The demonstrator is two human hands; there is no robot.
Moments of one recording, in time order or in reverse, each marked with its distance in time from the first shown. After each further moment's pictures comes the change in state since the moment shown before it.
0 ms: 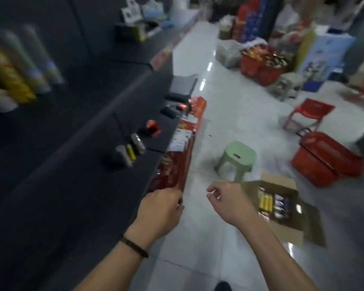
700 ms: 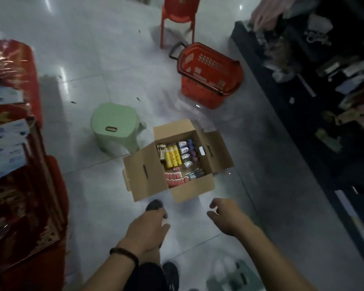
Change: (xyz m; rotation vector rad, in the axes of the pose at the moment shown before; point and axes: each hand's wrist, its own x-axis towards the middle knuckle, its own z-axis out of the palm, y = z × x) left_hand 0.372 0.343 0.334 -0.146 -0.865 0.300; right_hand 0.054 0.538 -0.065 0.205 -0.311 0.919
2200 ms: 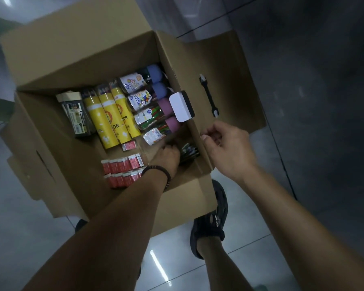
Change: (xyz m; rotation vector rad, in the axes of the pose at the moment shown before) left_hand 0.728 -0.021 0.306 0.453 -0.130 0.004; right_hand 0.621 0.212 0.082 0.517 0.202 -0.136
